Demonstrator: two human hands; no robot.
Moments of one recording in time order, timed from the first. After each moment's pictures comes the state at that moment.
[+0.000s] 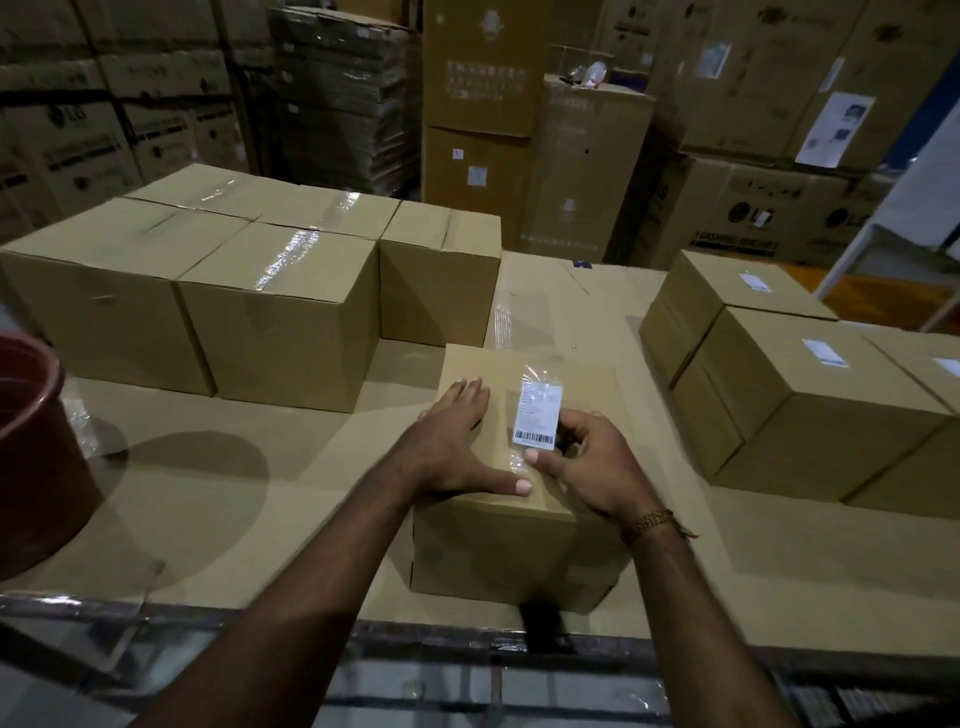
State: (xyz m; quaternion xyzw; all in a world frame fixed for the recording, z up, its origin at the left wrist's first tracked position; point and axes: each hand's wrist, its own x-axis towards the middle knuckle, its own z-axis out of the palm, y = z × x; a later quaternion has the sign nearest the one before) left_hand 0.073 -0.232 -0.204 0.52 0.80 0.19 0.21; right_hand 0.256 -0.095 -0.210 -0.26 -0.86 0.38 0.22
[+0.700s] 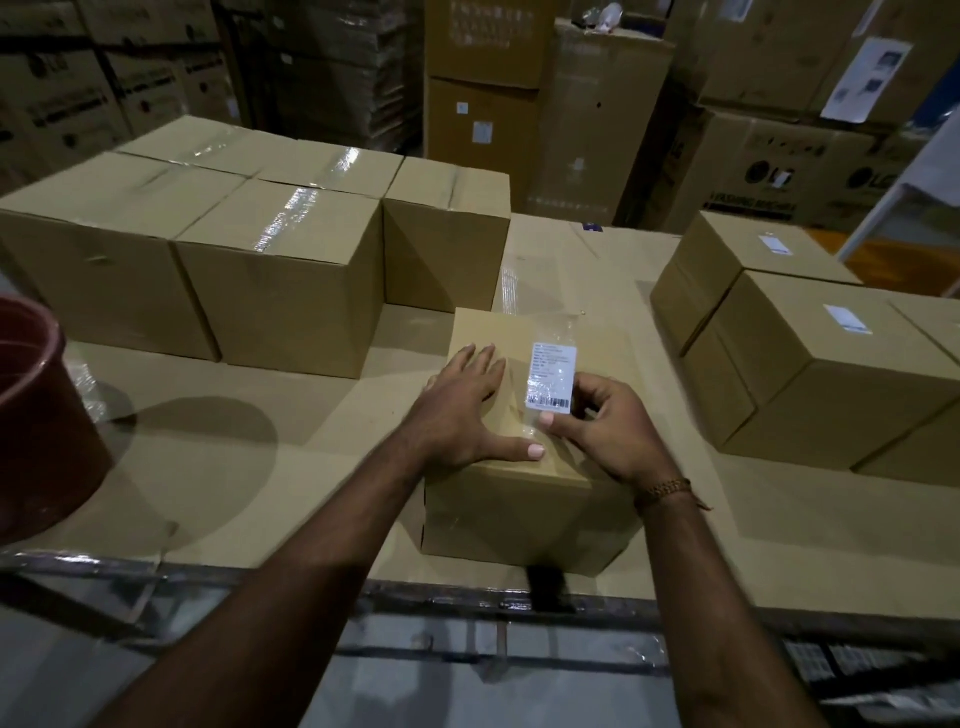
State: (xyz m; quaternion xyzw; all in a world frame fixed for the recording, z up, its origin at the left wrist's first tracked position) left_hand 0.075 -0.236 -0.209 0.55 0.80 0.19 0.17; right_hand 0.255 -0.095 -0.211 -0.22 -0.80 0.50 0.25
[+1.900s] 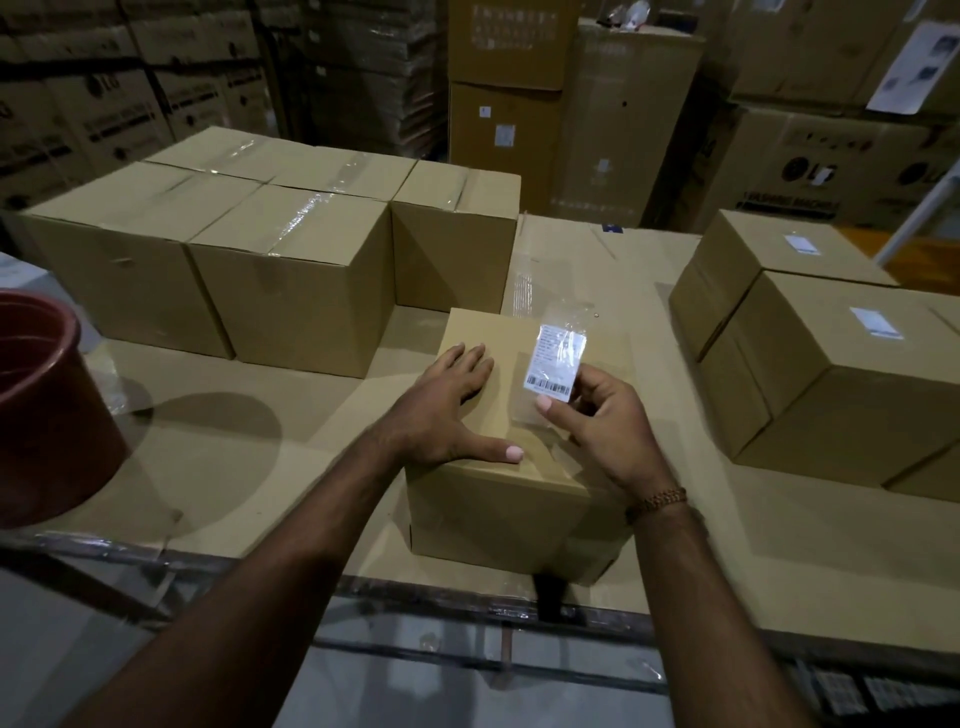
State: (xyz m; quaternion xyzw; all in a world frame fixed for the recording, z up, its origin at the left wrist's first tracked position) left_hand 0.076 -0.237 -0.204 0.53 0.79 0.23 0.22; right_hand 0.259 -0.089 -0.211 -0.20 -0.74 0.57 0.29
